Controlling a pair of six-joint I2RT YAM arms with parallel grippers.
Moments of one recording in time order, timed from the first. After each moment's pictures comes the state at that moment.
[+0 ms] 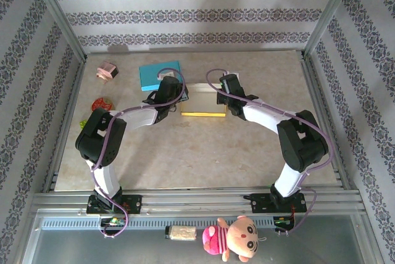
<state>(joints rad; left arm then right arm) -0.49 1.83 1.08 0.22 -0.09 -0.73 0.47 1.73 1.07 -0.07 0.28 0.34</state>
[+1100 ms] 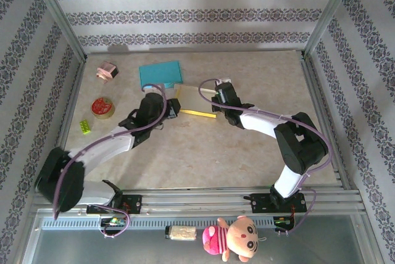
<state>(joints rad) -0.54 1.30 0.81 0.02 -0.10 -0.73 0.54 1.72 0.97 0.07 0.27 0.26</state>
